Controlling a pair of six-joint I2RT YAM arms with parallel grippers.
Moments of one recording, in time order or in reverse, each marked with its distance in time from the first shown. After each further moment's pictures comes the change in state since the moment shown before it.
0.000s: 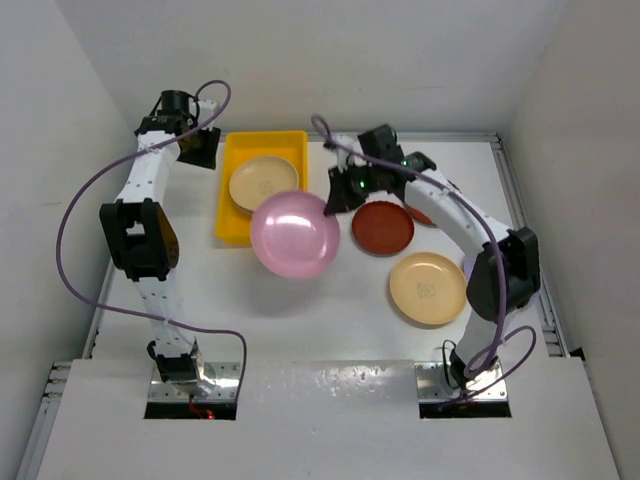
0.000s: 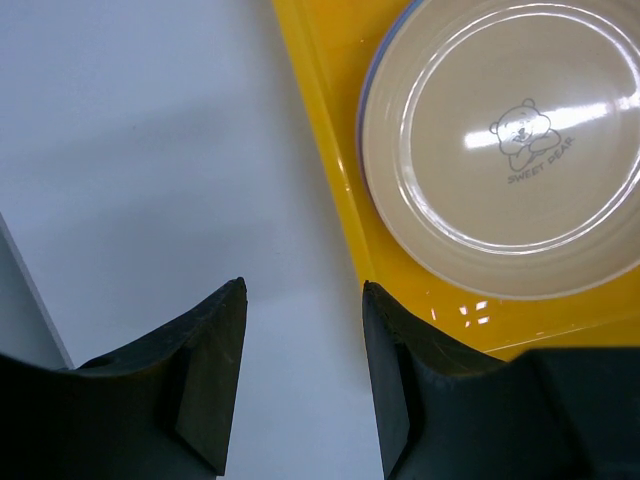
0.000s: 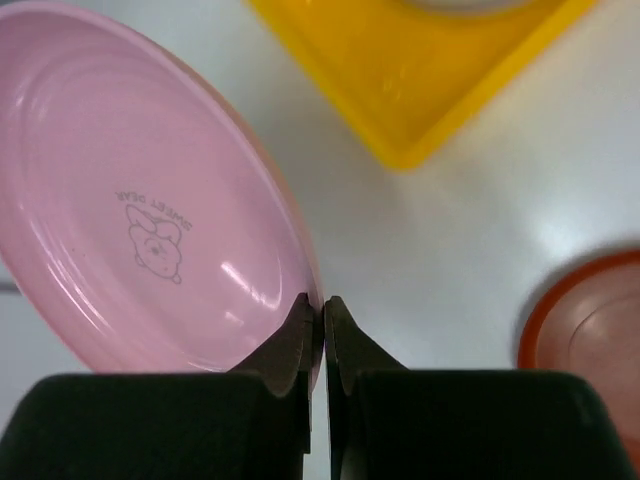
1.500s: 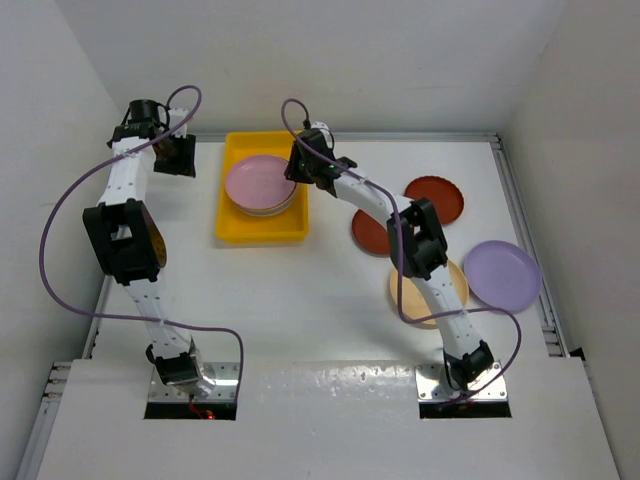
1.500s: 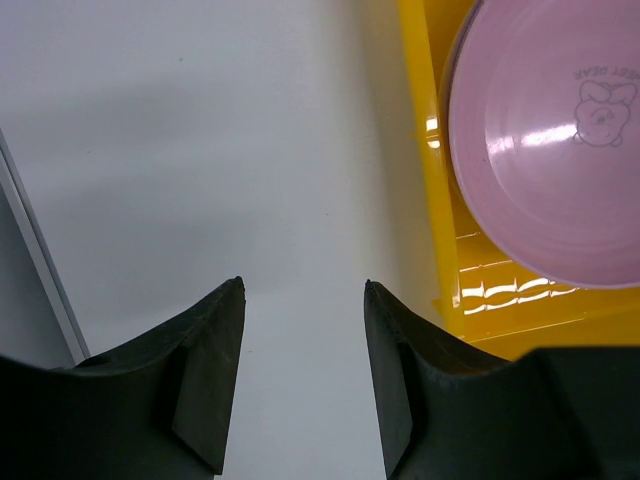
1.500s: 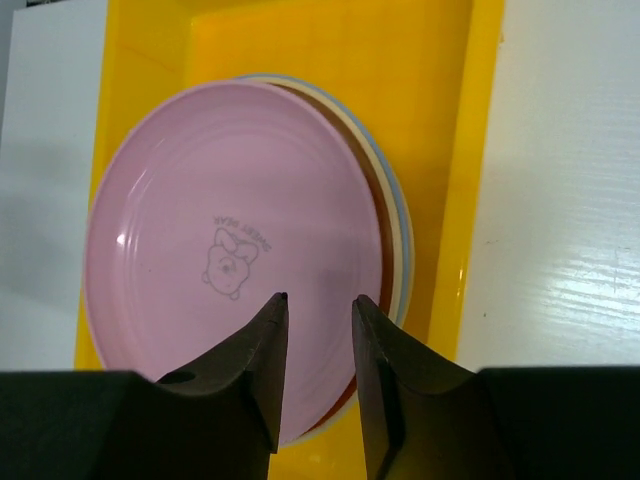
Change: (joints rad) left arm 0.148 -0.020 -0.071 0.007 0.092 0.016; right arm 0.101 0.703 0.633 0.412 0.652 0.660
